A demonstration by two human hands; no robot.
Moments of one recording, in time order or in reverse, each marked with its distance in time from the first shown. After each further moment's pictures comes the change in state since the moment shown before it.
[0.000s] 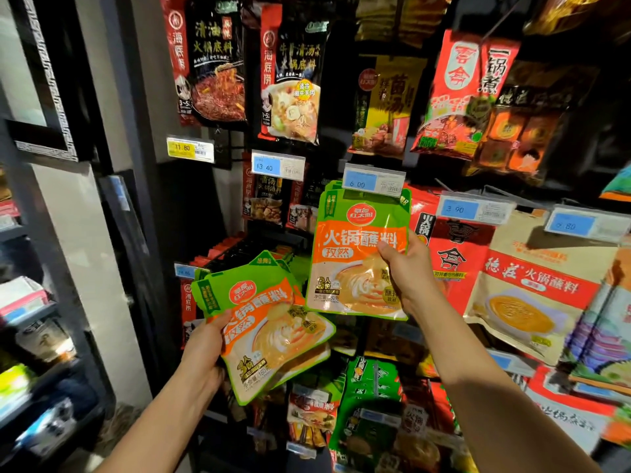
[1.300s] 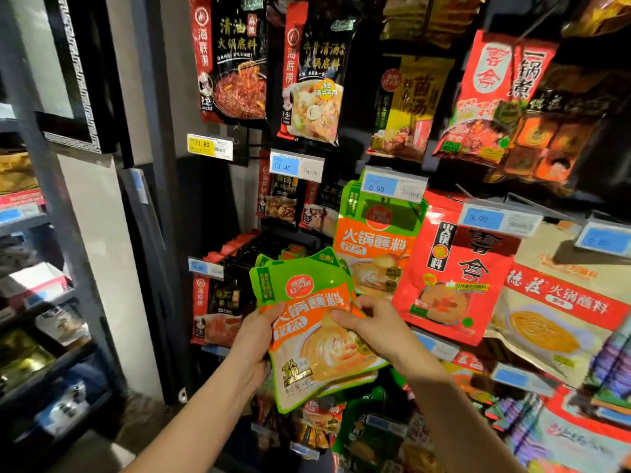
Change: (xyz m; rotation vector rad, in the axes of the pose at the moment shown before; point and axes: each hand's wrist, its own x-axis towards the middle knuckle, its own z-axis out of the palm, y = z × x) left_hand -0.005 -0.014 0.045 0.013 -0.155 -0.061; right_hand -0.067 0.032 0.025 -0.349 -0.455 0.157
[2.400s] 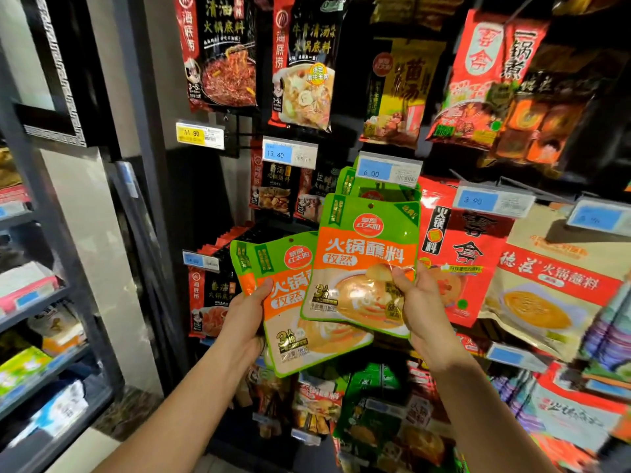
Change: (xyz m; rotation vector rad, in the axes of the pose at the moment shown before) left_hand 0.002 0.016 -0.002 -0.085 0.017 0.084; right_hand -0.003 0.009 -0.030 0.587 0.307 -0.141
